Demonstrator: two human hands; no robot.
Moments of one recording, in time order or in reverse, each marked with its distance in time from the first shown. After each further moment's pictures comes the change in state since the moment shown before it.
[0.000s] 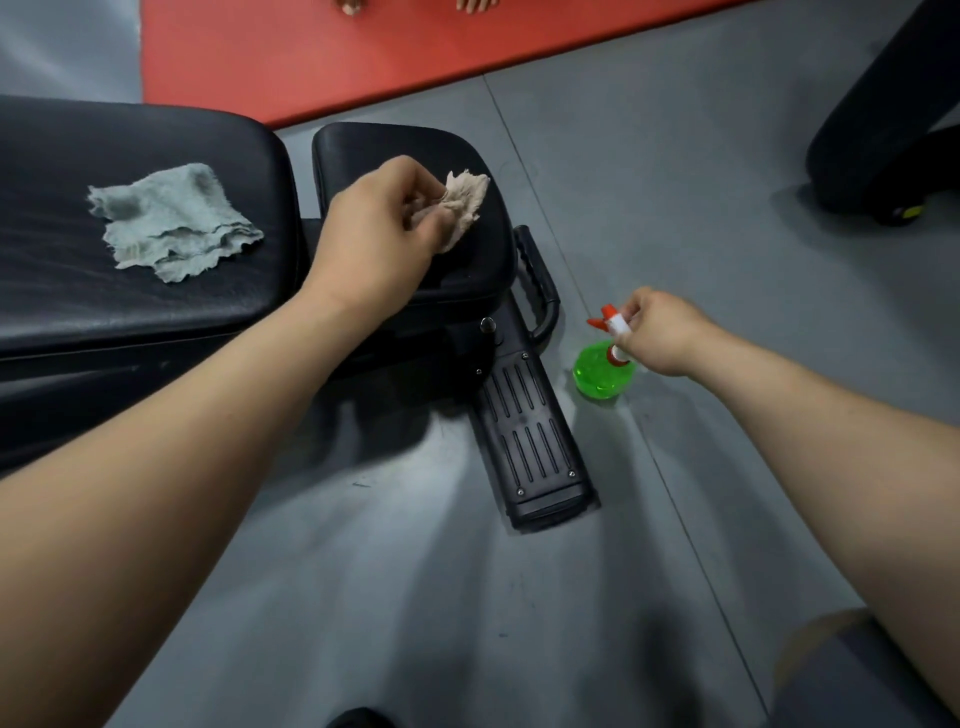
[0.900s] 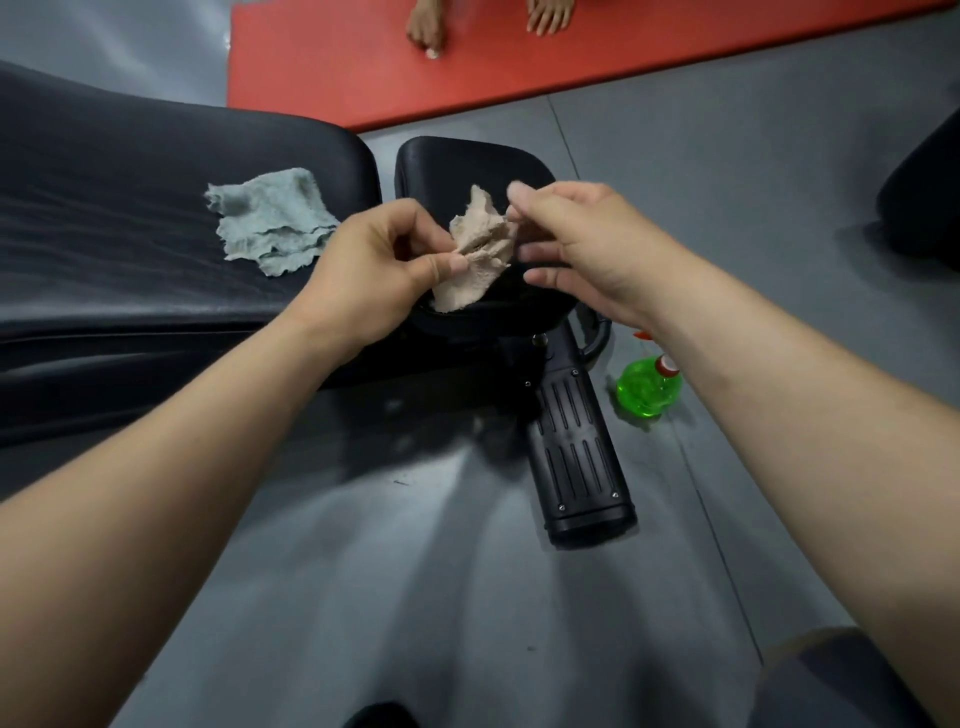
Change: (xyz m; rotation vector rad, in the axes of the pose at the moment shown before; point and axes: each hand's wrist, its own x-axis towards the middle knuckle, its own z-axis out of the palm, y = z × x) left_hand -0.025 -0.041 -0.052 -0.357 -0.101 -0.114; right_hand -0.045 -0.177 -0.034 1.003 -0.238 -0.382
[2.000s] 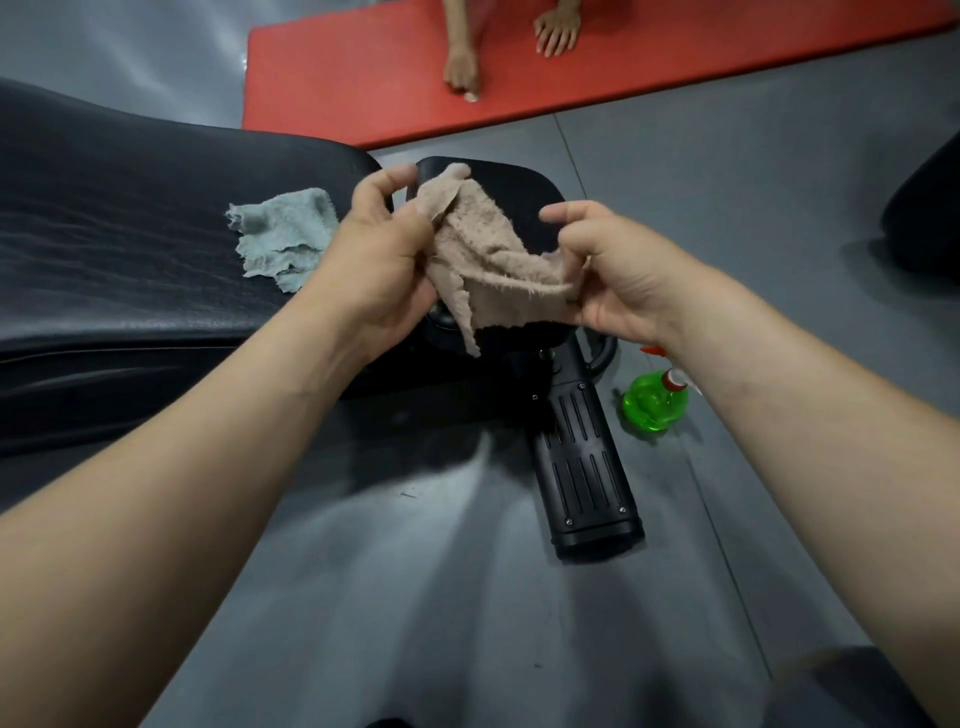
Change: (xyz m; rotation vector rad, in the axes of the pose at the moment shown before) left_hand 0.012 0.031 0.005 -0.930 0.071 -0.263; right_hand 0.001 0.002 -0.008 0.309 -0.012 0.199
